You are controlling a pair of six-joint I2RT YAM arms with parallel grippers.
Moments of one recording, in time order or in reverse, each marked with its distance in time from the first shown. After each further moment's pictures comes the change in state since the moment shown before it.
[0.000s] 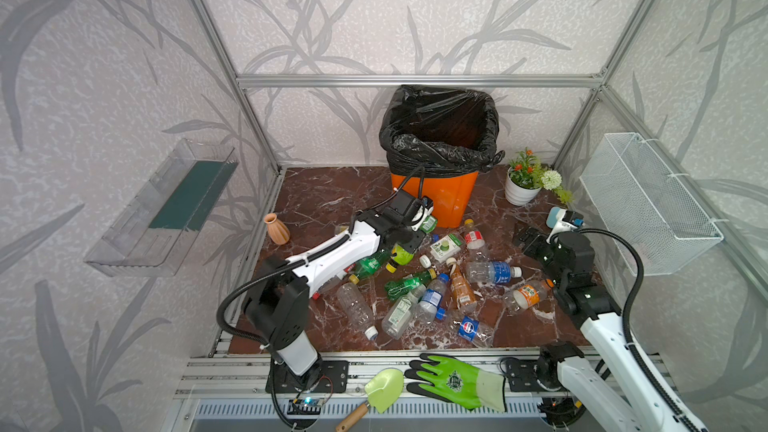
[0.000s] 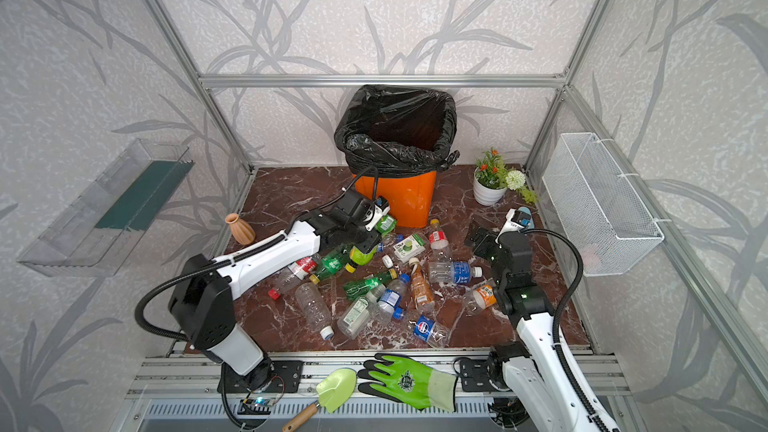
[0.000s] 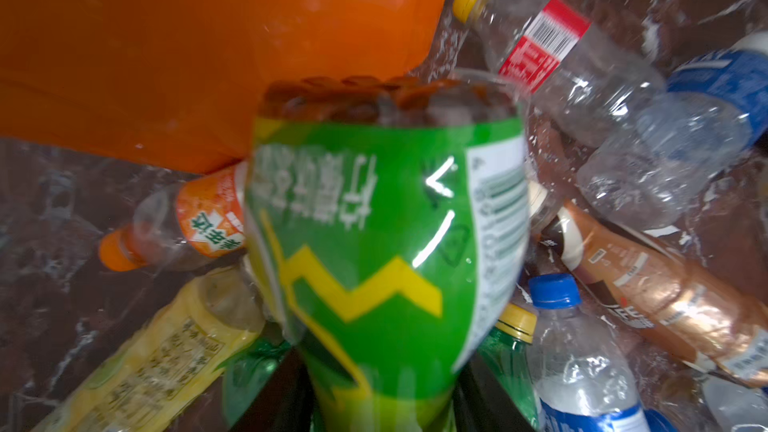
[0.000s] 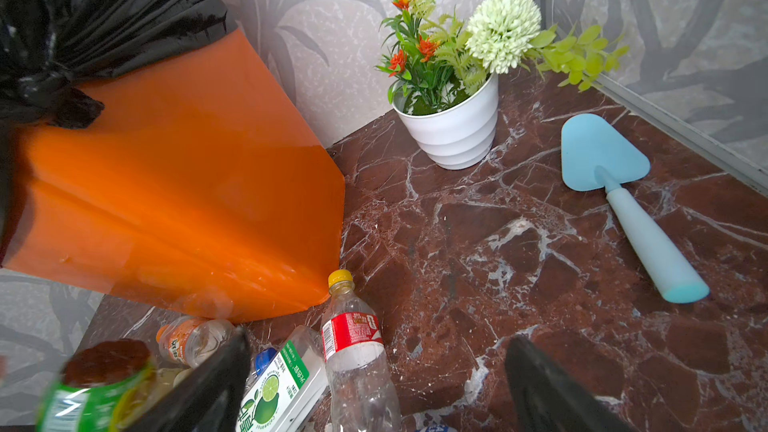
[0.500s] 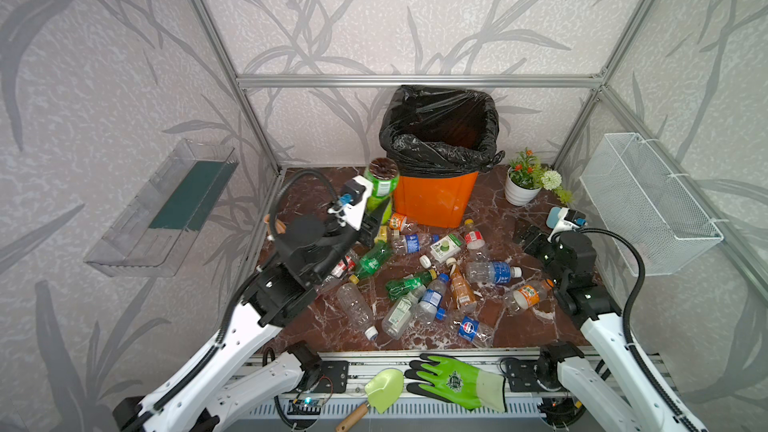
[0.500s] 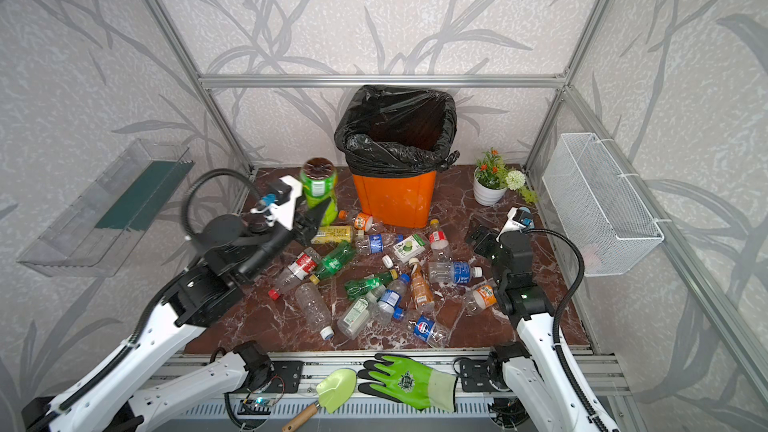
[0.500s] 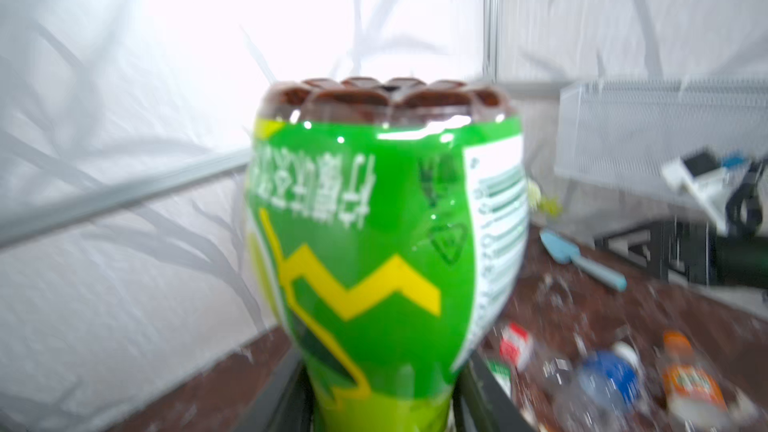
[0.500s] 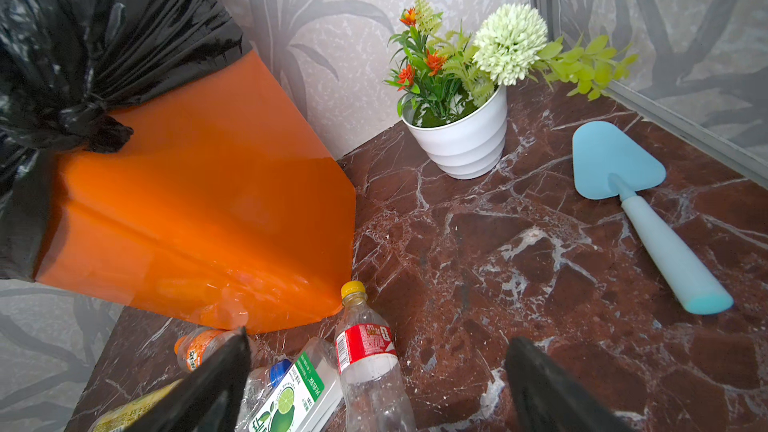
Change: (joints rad) left arm -0.016 -0.812 -0.240 0.468 -0.159 0.115; right arm -0.002 0.001 0.000 0.042 -0.009 0.027
